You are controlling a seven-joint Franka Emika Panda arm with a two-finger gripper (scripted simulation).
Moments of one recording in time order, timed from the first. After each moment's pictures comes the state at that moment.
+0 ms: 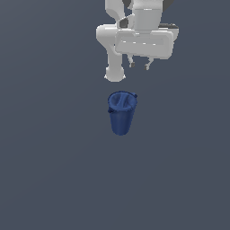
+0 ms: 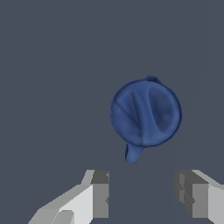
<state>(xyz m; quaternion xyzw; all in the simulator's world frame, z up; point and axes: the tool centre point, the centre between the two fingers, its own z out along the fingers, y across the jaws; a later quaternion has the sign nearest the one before) -0.123 0.094 0.373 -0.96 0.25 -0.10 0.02</state>
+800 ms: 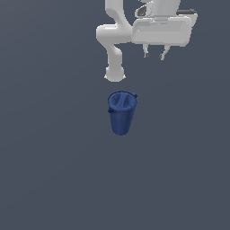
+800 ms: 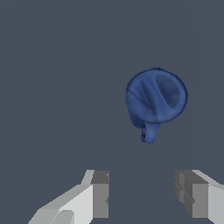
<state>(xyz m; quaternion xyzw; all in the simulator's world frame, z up) -0.152 0.150 0.396 -0.94 0.31 -0.15 0.03</state>
